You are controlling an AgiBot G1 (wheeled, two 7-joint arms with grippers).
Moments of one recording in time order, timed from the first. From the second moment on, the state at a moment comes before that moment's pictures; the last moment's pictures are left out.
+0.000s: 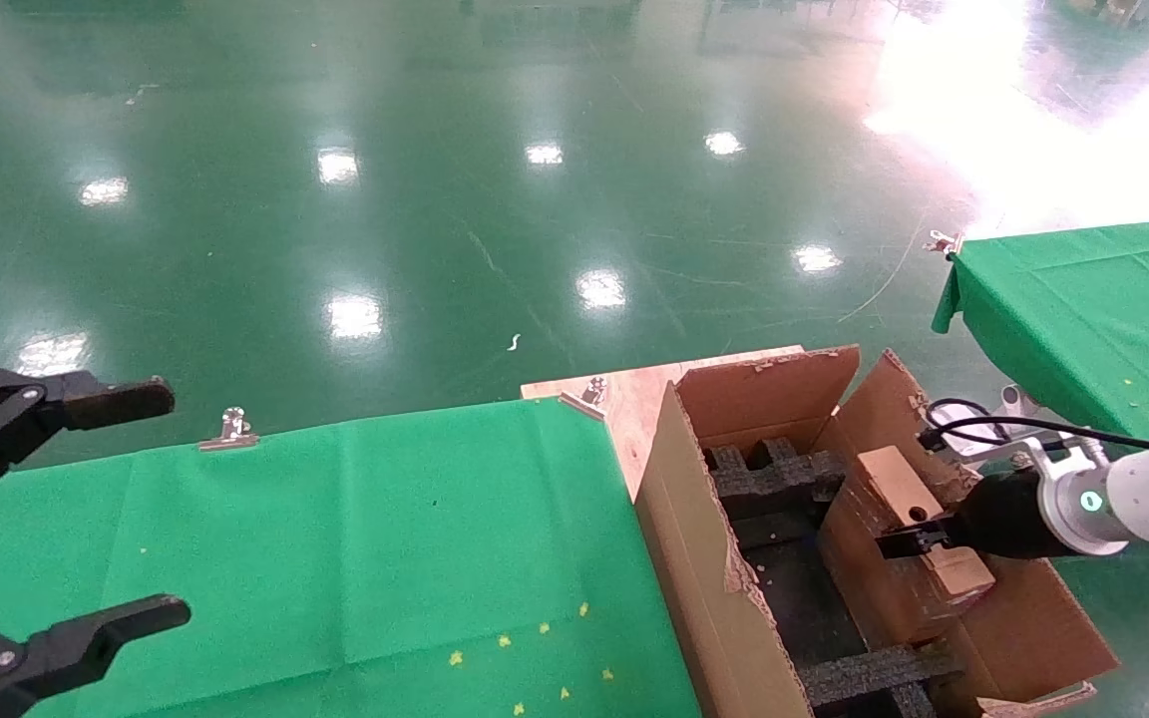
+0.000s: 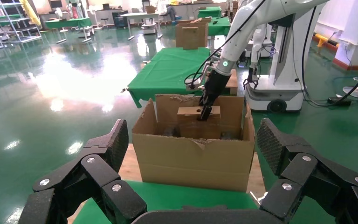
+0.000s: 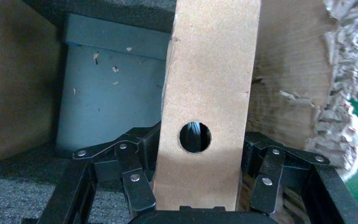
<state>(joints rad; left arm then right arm) -1.09 0.59 0.34 -1.26 0.68 1.47 -0.15 1.71 -0.46 -1.81 0.88 -1.27 -0.71 1.07</state>
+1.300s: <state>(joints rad) -1.09 0.59 0.34 -1.26 0.68 1.47 -0.15 1.58 -0.61 -1.78 0.65 -1.17 -0.72 0.89</state>
